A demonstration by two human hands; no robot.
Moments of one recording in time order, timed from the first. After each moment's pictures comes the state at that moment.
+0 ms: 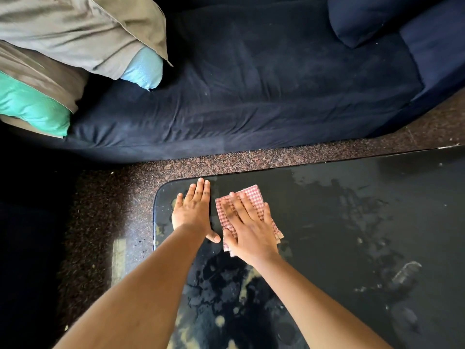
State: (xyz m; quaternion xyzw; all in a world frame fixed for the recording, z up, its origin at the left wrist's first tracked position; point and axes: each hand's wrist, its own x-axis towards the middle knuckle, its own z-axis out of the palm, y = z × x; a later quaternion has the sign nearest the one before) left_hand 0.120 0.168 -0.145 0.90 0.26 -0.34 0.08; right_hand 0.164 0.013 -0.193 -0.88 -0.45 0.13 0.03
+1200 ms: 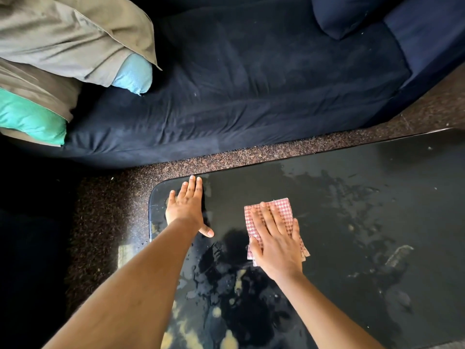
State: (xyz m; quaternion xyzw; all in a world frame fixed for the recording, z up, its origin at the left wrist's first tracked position) left_hand 0.123 0.166 -0.140 0.90 0.26 -0.35 0.06; right_hand 0.151 -0.063 -0.195 -0.94 -0.32 0.11 0.04
